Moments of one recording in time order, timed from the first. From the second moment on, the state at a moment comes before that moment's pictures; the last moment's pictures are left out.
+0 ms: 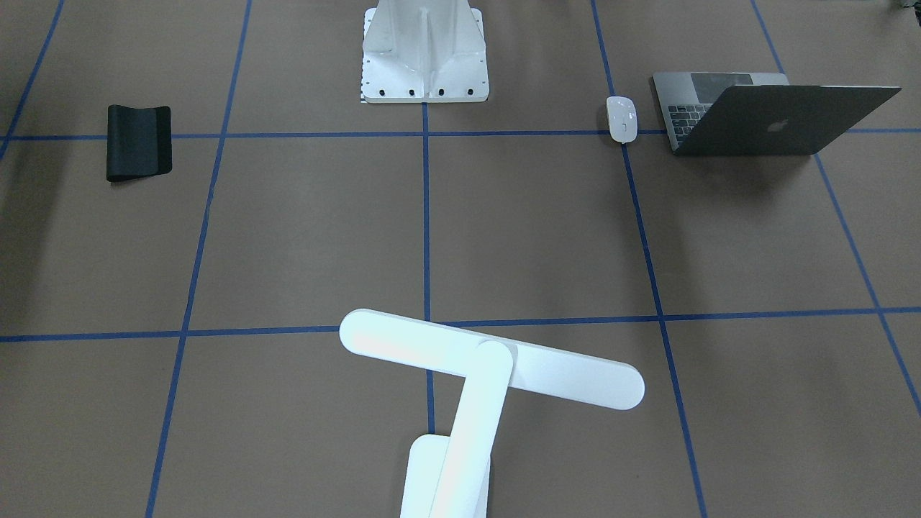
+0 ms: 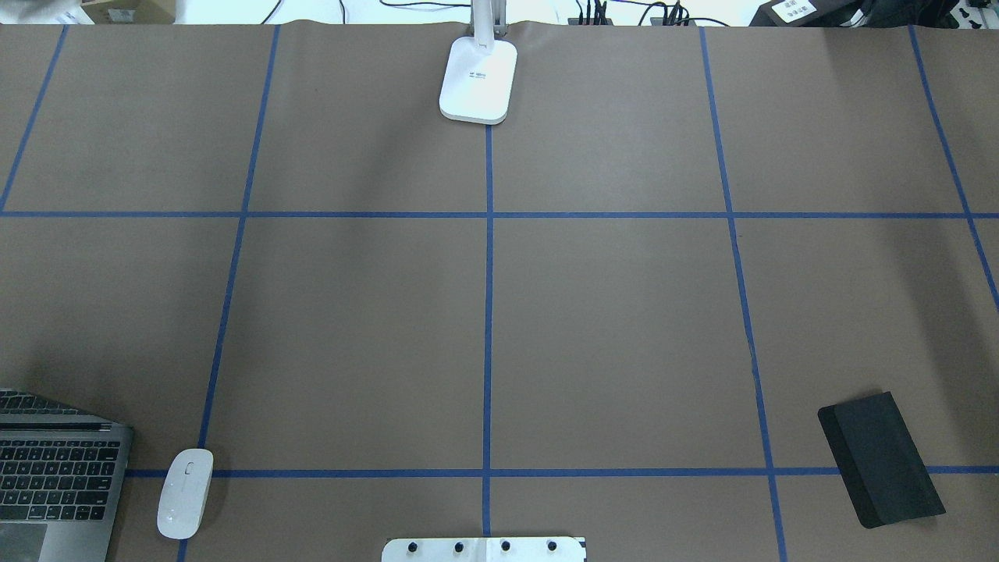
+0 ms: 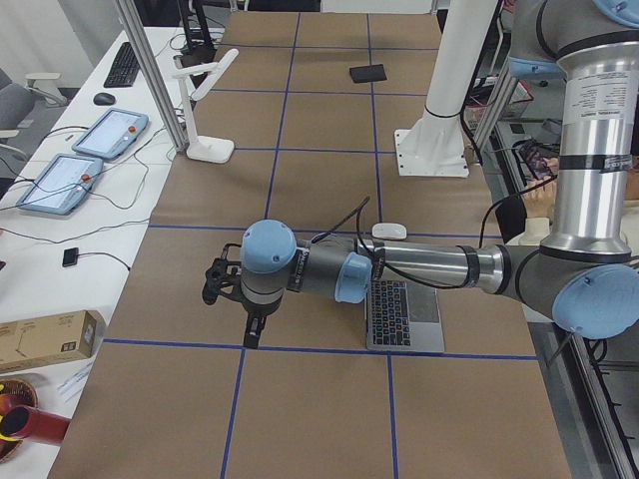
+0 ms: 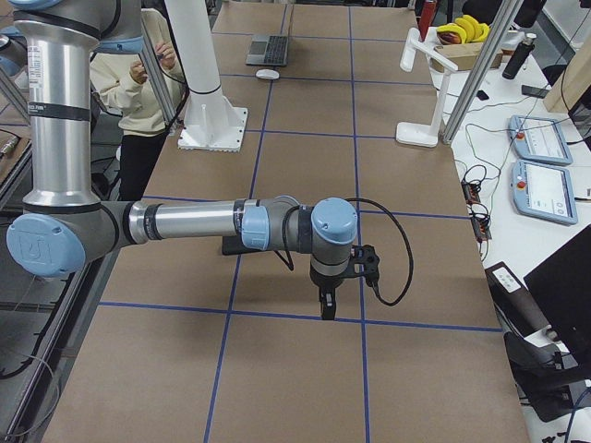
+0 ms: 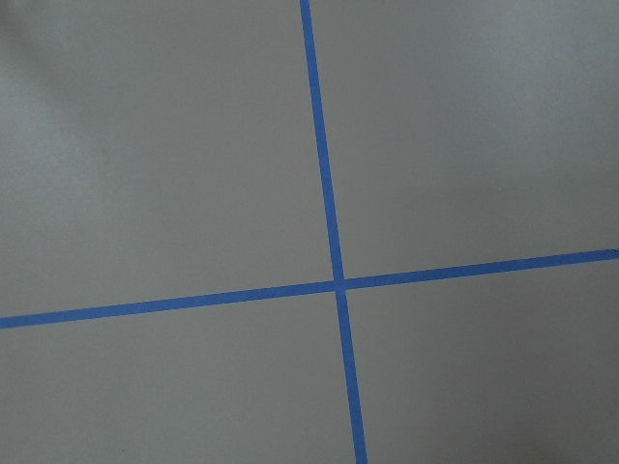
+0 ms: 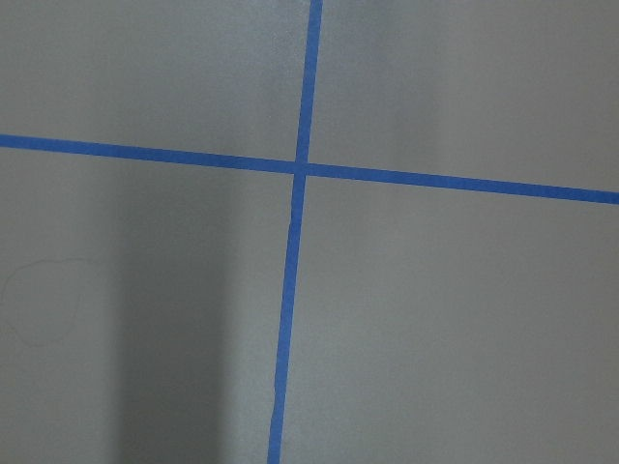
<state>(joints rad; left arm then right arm) -1.66 -1.55 -1.66 -1.73 -2.39 0.01 1.60 -1.63 1.74 -1.68 2.30 -0.11</state>
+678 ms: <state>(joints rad) -1.65 -1.47 -1.69 -1.69 -2.43 -0.23 1.60 -1.62 1.77 -1.68 2.29 -0.12</state>
